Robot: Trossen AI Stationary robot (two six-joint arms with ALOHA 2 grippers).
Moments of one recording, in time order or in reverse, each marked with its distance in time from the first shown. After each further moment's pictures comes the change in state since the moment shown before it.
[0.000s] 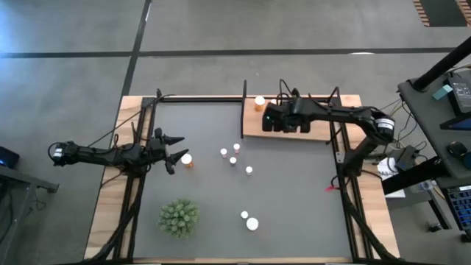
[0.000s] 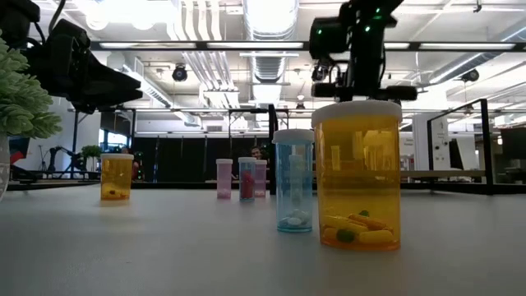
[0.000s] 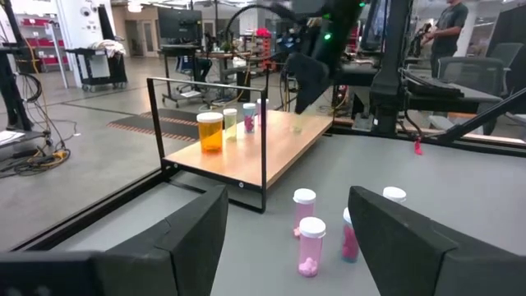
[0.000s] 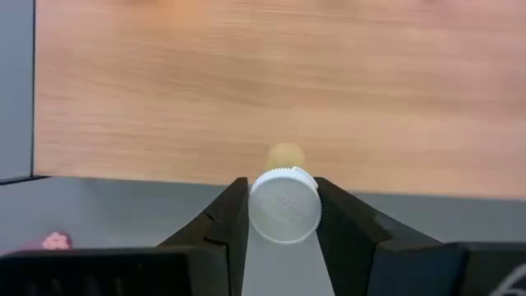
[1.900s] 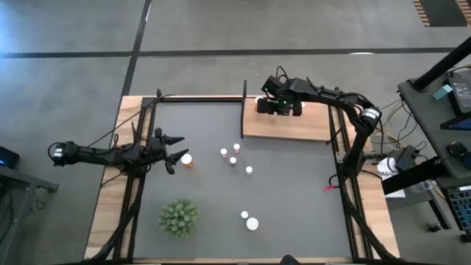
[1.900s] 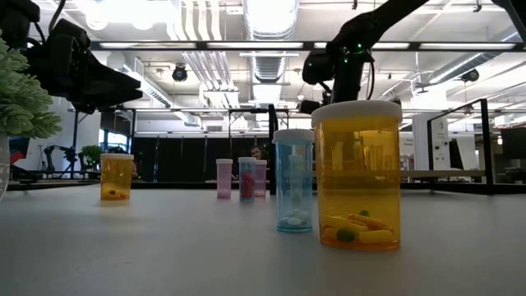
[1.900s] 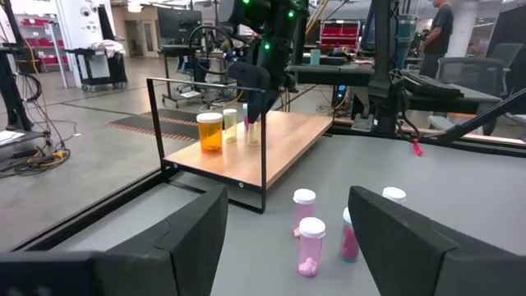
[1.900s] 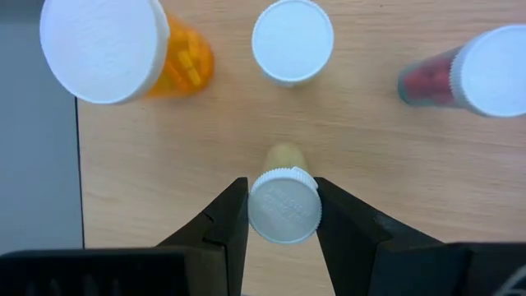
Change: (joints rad) left arm 0.000 0.000 0.000 0.000 0.000 0.000; right arm -0.274 0.173 0.135 0.143 -0.226 -0.270
